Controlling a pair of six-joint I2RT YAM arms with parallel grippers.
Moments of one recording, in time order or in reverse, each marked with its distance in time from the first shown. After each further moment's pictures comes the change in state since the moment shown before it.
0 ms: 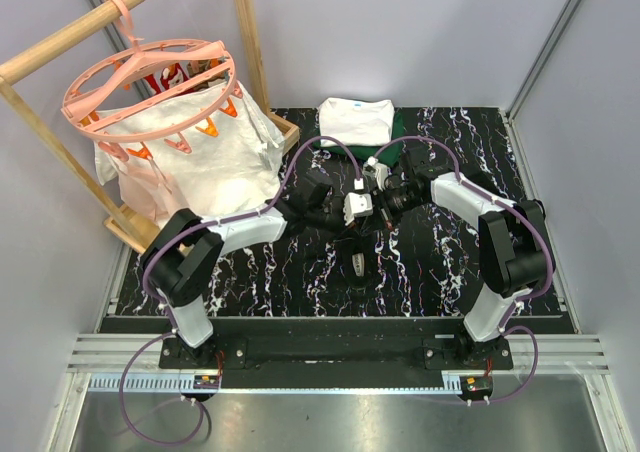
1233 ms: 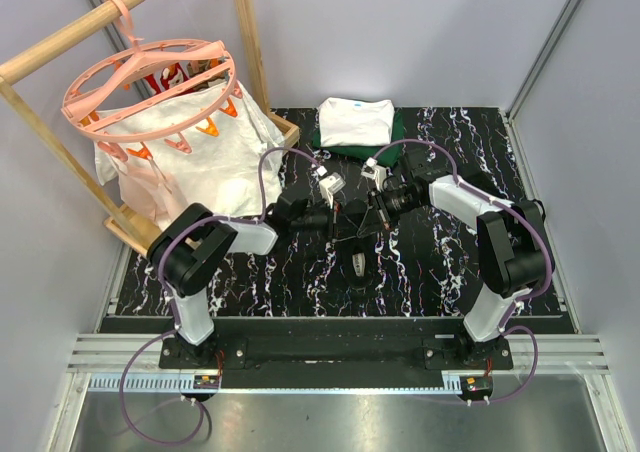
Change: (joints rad) left arm 0.070 0.058 -0.251 0.662 0.035 -0.869; right arm 0.015 0.001 -0.028 0.056 -0.033 0.083
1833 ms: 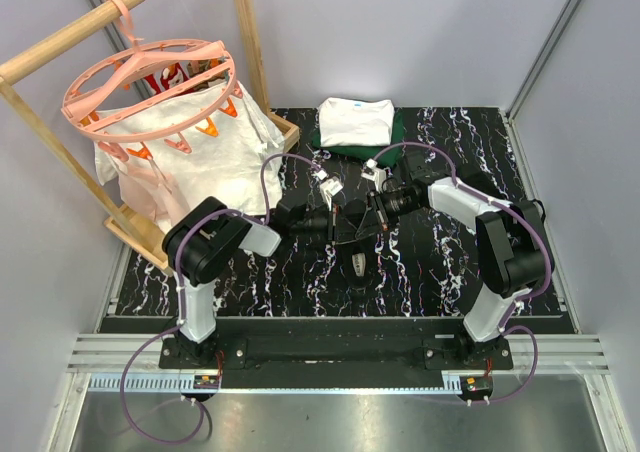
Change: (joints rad) left arm 0.014 0.124 -0.019 0.246 0.102 -0.151; right arm 0.006 0.002 -0.018 0.033 -0.001 0.087
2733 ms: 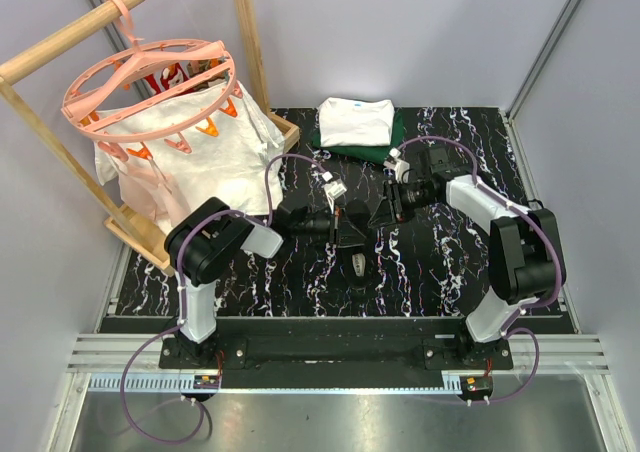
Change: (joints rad) left arm -0.014 0.013 -0.001 0.085 0.090 -0.024; right arm -0.108 -0.066 -0.007 -0.023 0.045 0.123
